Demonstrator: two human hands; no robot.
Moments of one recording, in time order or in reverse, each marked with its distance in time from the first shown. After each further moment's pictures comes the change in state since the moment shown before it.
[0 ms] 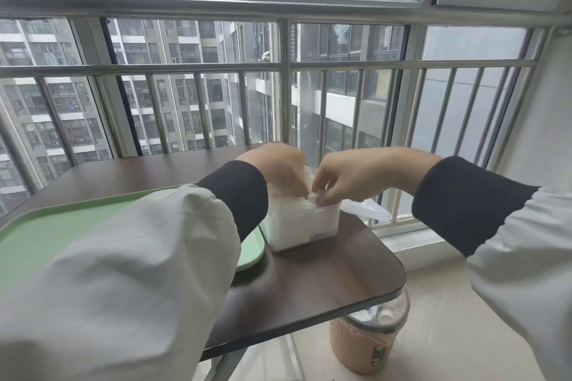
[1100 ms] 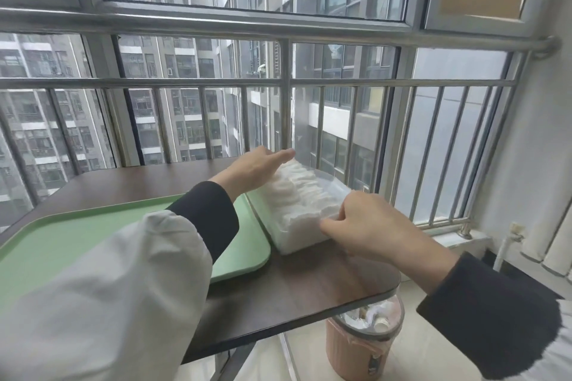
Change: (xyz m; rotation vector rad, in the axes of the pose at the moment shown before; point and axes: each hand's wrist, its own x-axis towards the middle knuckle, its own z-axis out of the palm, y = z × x) left_hand -0.029 -0.045 0.005 -0.815 0.203 -0.068; right_hand -0.048 -0.036 0.065 0.230 0.478 0.357
